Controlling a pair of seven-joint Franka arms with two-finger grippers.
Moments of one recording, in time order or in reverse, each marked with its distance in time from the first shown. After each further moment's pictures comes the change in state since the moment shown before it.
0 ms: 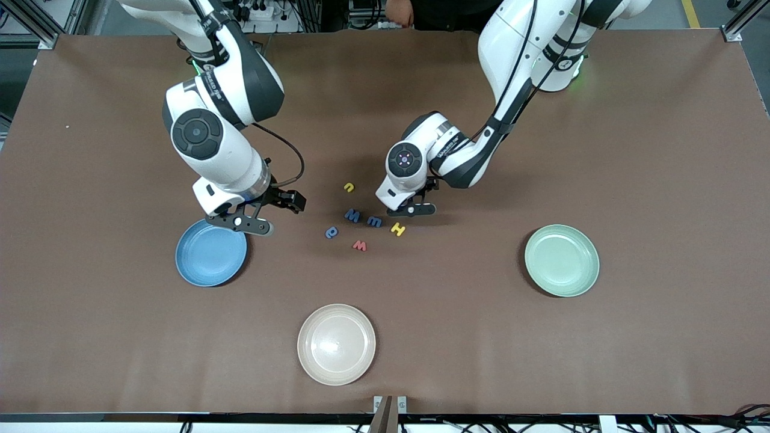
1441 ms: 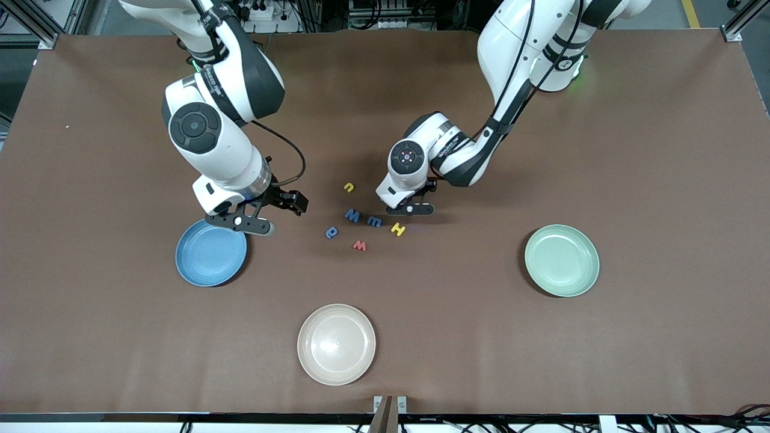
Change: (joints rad) left arm -0.003 0.000 -0.004 -0.038 0.006 0.068 0.026; right arm 0.004 -0.003 0.002 0.013 0.001 0.024 0.013
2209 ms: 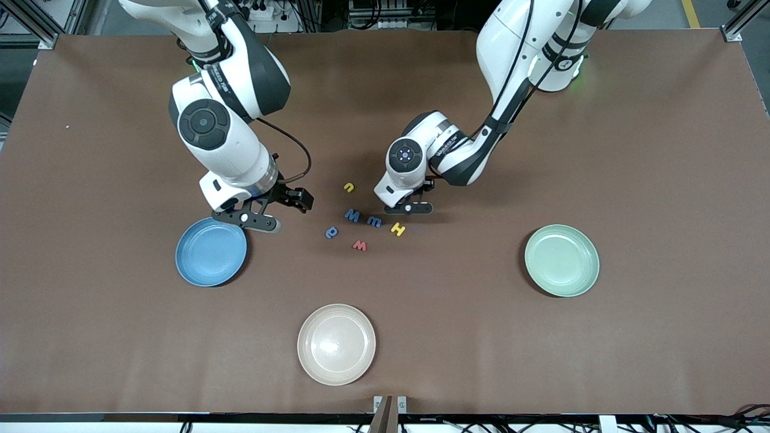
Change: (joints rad) left arm -0.004 -0.001 -0.003 0.006 0.000 0.002 -0.024; right arm 0.015 0.000 0.003 -0.001 0.000 -0.001 0.019
